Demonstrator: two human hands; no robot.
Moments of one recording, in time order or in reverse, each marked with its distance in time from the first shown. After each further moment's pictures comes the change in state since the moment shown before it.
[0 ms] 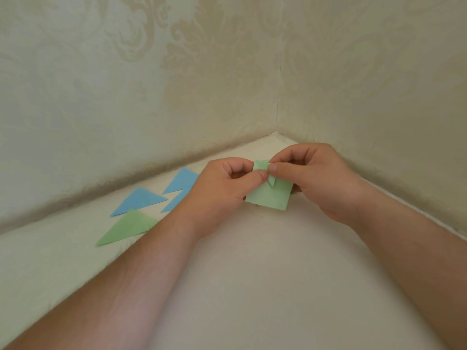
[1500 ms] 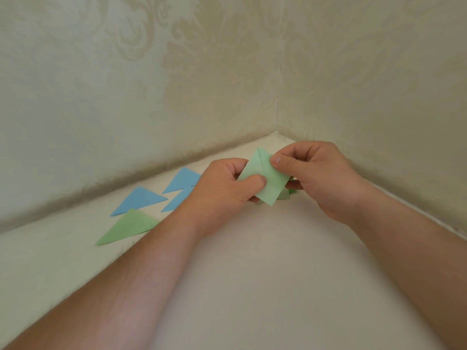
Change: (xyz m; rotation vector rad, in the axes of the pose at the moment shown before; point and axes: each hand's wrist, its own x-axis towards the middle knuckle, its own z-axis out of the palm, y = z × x) left_hand 0.001 0.002 0.002 0.122 0.001 -0.002; right_hand 0.002 0.001 -0.002 0.015 0.042 0.004
